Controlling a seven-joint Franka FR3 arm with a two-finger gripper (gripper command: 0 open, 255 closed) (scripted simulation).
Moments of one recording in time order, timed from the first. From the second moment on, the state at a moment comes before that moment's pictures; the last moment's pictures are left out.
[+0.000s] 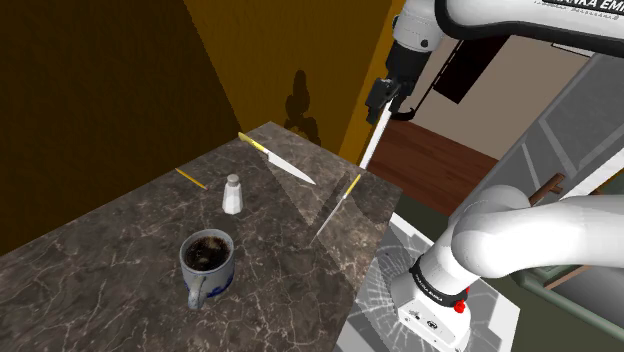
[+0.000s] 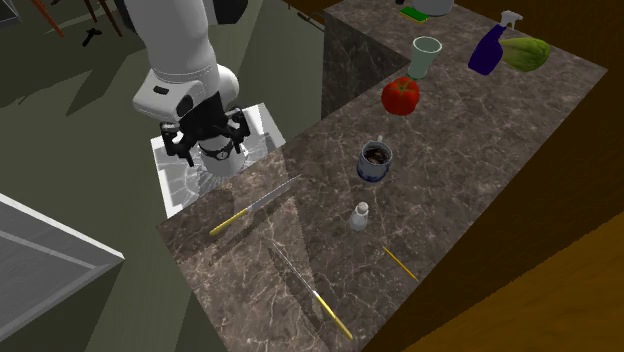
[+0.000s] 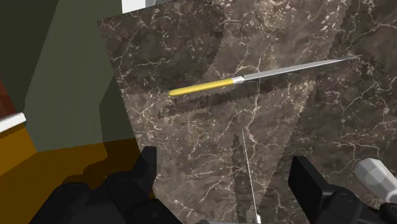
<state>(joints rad) 0.01 -0.81 0.05 -2.43 -0.07 1.66 0.06</state>
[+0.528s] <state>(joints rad) 0.04 -0.68 0.14 -2.45 0.02 1.80 0.20</state>
